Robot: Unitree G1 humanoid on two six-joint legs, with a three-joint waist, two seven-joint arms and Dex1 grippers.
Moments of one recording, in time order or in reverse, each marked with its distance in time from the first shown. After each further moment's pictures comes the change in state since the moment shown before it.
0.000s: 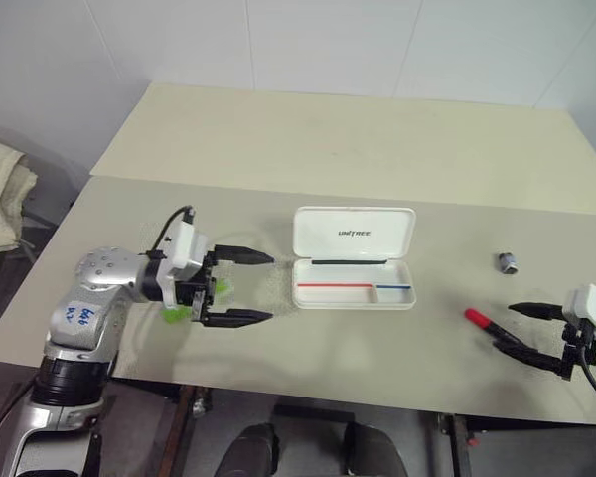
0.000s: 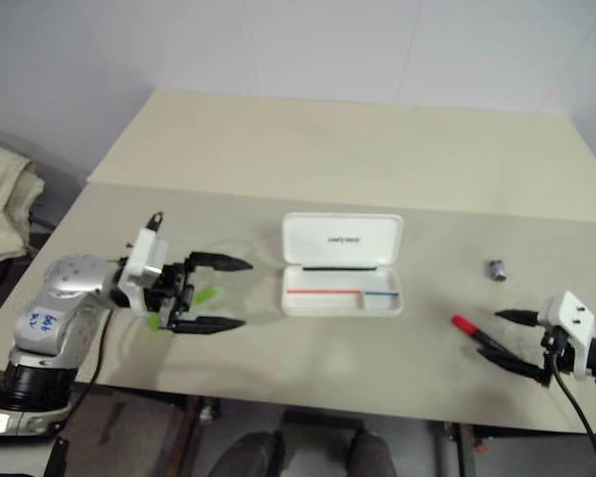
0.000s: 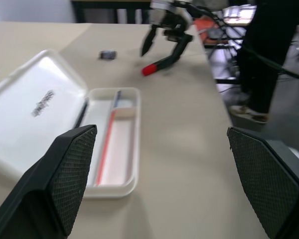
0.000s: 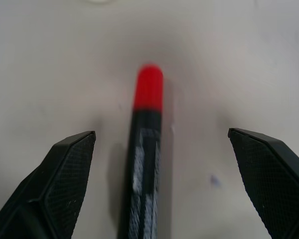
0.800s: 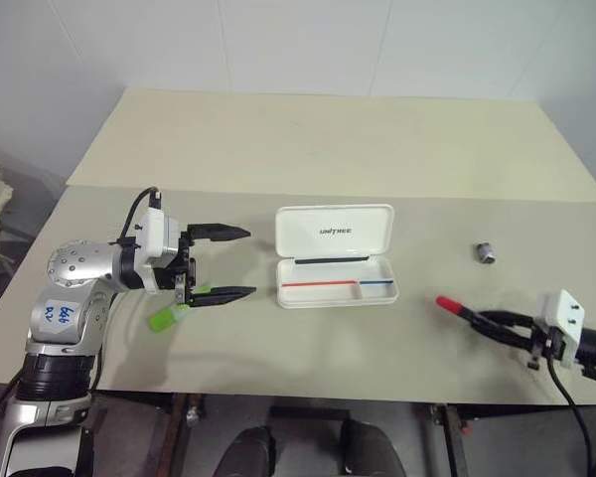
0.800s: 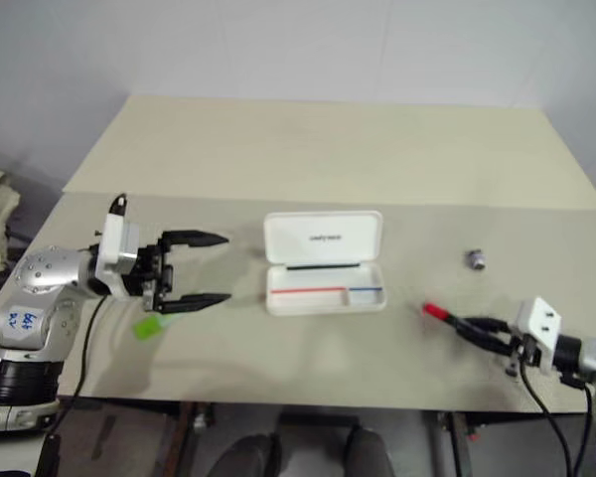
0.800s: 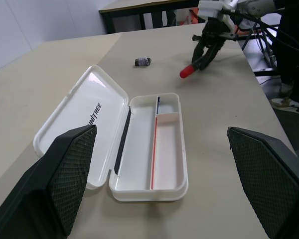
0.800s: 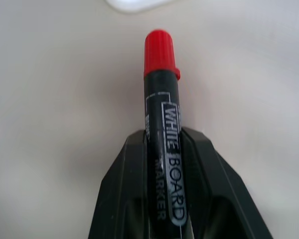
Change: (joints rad) left arm -0.012 0.028 0.051 0.075 0.014 -0.120 0.057; right arm -0.104 0.118 0.075 -0.085 0.003 -0.171 -0.006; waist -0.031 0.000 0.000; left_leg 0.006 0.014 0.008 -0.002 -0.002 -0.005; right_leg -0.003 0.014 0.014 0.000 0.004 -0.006
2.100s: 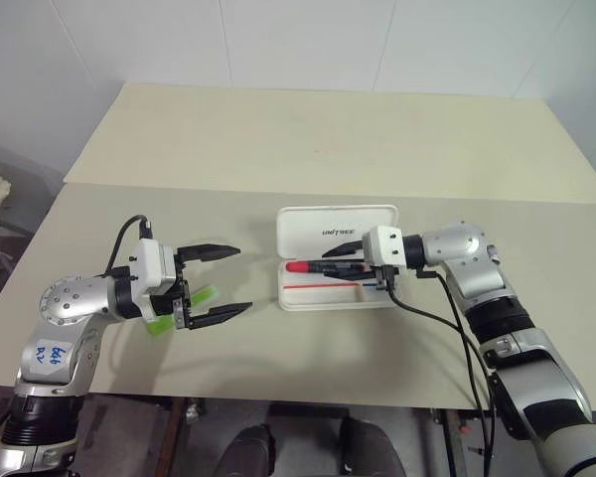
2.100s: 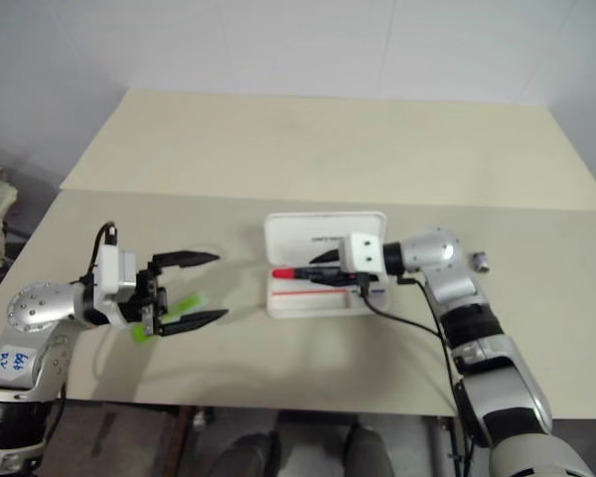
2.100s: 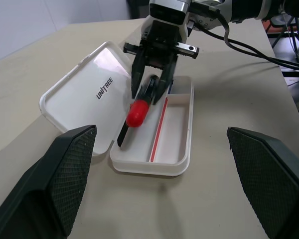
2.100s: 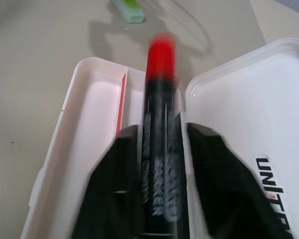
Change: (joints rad) left arm 0.209 0.003 0.040 -0.139 -0.001 -0.033 0.132; right arm -0.626 0.368 0.468 0.091 -0.243 -0.066 -0.032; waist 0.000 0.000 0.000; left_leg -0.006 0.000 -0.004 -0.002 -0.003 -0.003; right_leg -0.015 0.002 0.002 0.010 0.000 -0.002
